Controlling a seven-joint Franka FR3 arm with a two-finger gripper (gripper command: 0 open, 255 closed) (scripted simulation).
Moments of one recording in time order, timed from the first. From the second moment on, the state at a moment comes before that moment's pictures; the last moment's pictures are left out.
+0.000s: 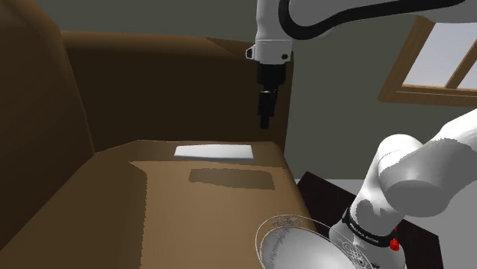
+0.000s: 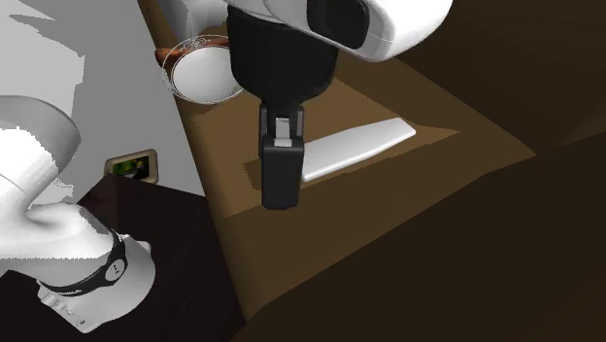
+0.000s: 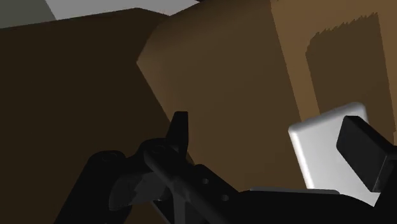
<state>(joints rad) 0.14 -0.55 0.07 -2.35 0.07 1.70 -0.15</state>
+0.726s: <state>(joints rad) 0.26 -0.28 0.21 -2.21 0.04 1.91 -0.24</state>
